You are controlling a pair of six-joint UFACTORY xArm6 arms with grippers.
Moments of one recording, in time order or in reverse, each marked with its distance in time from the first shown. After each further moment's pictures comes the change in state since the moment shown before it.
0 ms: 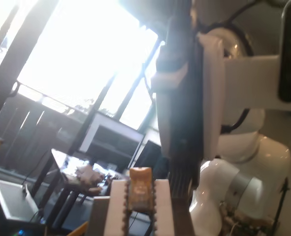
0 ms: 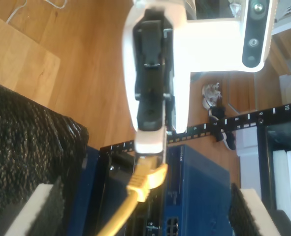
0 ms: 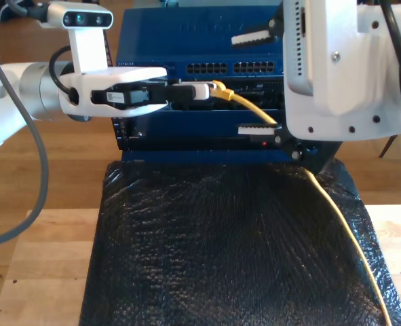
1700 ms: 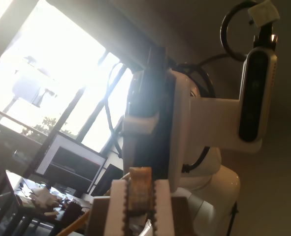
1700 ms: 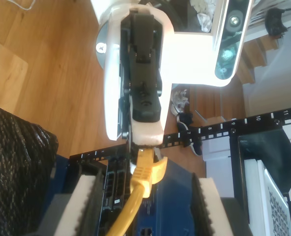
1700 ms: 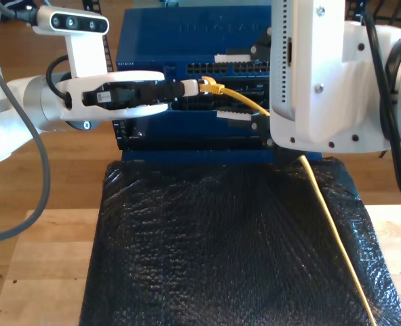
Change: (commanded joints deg) left arm 0.1 1.2 2.5 -2.9 5.0 -4.0; right arm 4.8 -0.4 5.1 0.1 -11.3 -1.6
